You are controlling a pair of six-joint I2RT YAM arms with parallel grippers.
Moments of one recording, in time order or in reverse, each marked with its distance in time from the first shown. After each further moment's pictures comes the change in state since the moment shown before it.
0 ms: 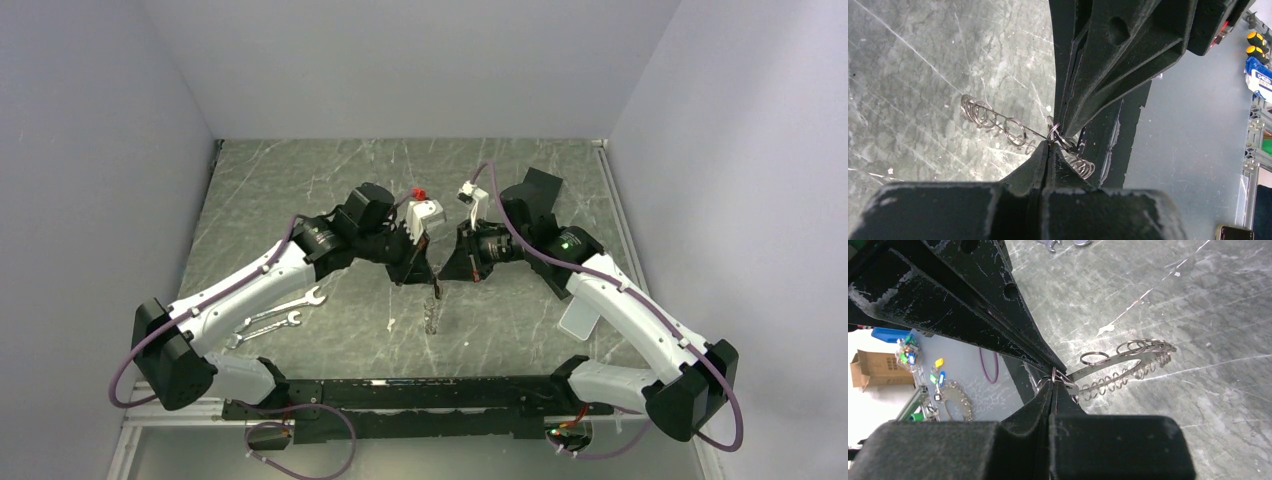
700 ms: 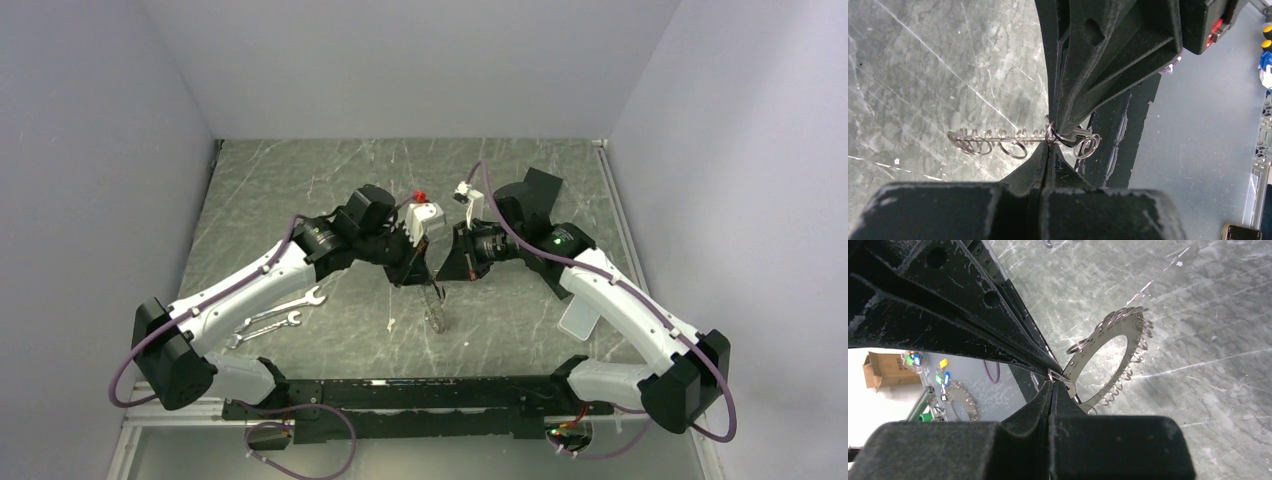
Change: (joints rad) left arm -0.004 0.000 0.001 -0.030 -0.027 0.017; right arm 0.000 0.043 0.002 -0.001 0.002 0.023
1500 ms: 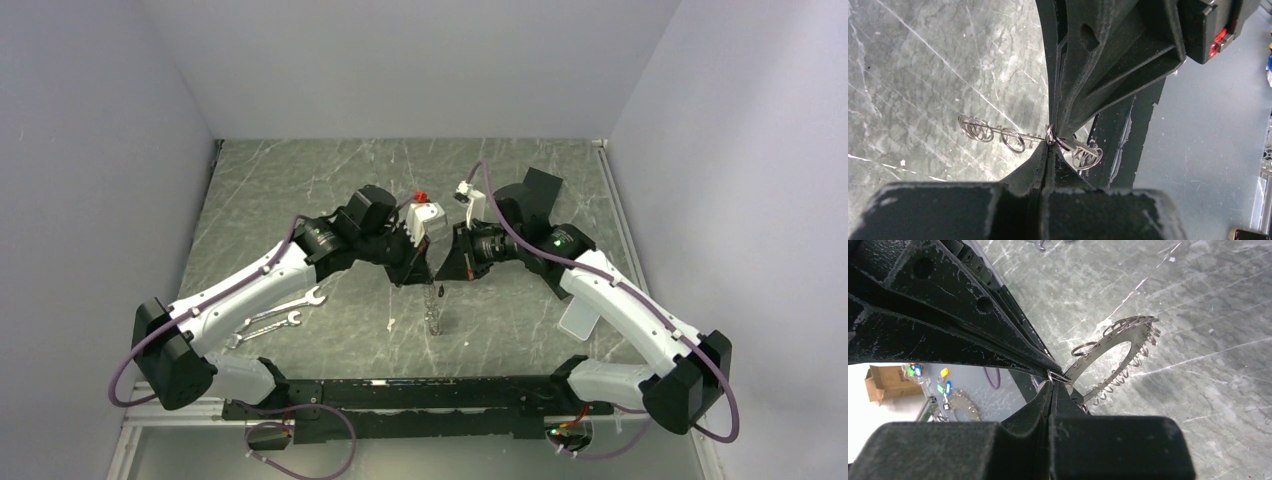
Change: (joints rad) left arm -0.010 0.000 0.000 0.014 -0.027 0.009; right arm 0.019 -0.003 0.004 -0.007 0.048 0.057
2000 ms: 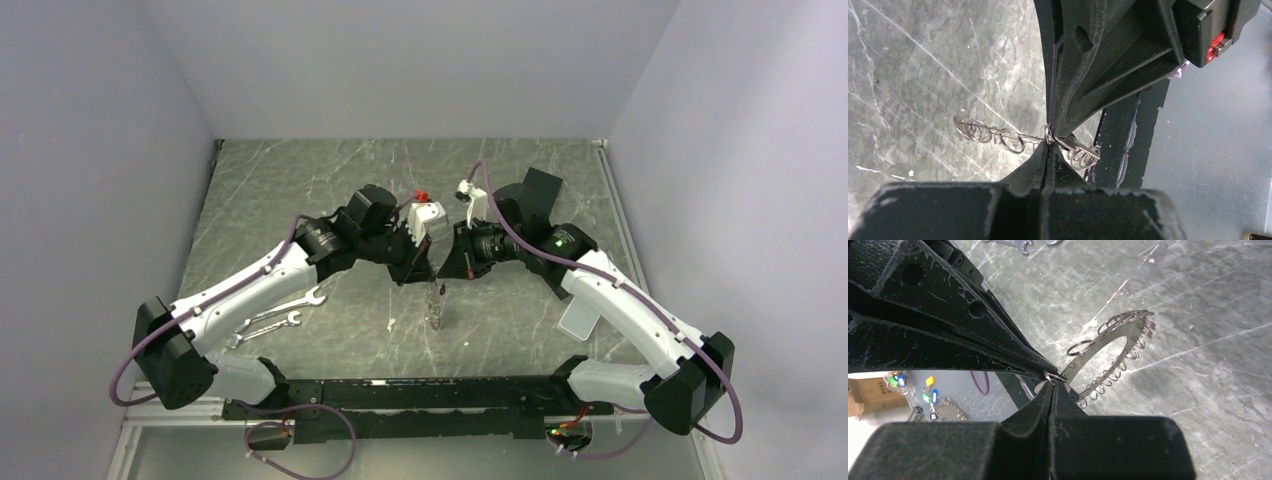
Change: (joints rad) left arm 0.000 0.003 -0.005 0.028 0.007 0.020; right arm 0.017 -0.007 0.020 -0.031 0.089 -0.008
